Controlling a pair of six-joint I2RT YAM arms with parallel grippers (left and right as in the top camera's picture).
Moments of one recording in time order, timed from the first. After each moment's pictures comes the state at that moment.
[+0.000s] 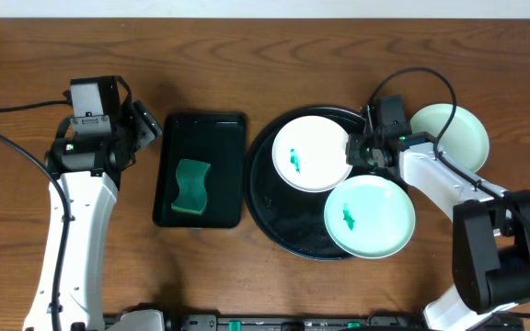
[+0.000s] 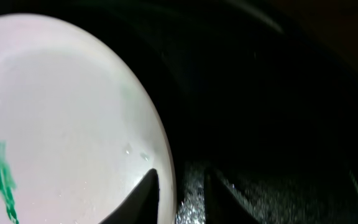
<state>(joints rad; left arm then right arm) 0.09 1.35 1.18 -0.78 -0.11 -0.49 0.25 1.79 1.01 -0.33 -0.09 0.34</state>
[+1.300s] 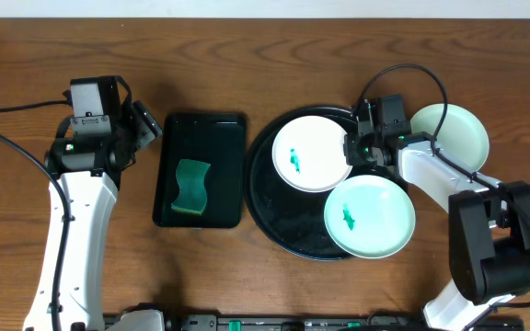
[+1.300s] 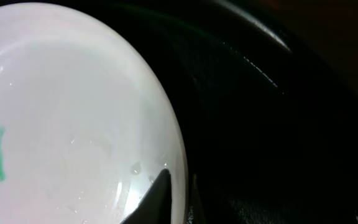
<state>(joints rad) 0.09 1.35 1.18 -0.78 -0.11 -0.49 0.23 1.83 1.01 -0.25 -0.15 0.13</state>
